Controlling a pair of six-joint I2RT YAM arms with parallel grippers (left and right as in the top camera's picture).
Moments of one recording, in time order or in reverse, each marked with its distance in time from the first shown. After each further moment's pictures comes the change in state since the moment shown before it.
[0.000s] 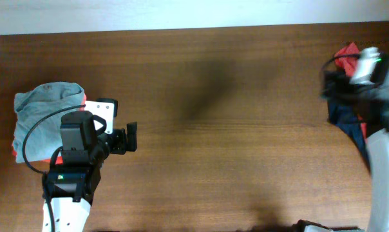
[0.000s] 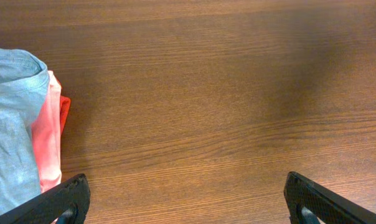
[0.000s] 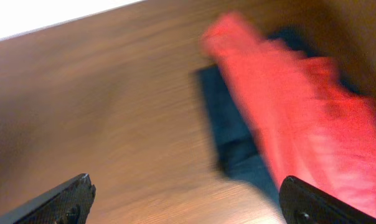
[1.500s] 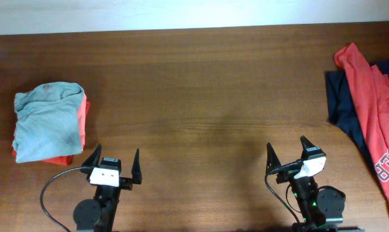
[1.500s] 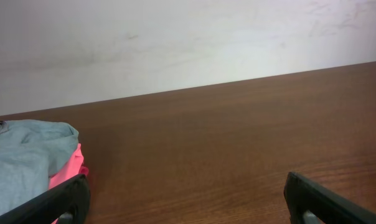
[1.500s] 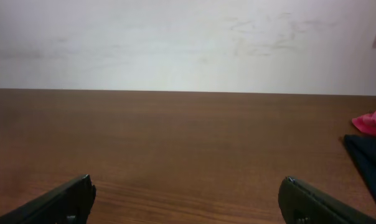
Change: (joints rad) left arm 0.000 -0.979 -0.814 0.502 0.007 0.042; right arm 0.311 -1.342 -1.342 0.737 -0.218 0.043
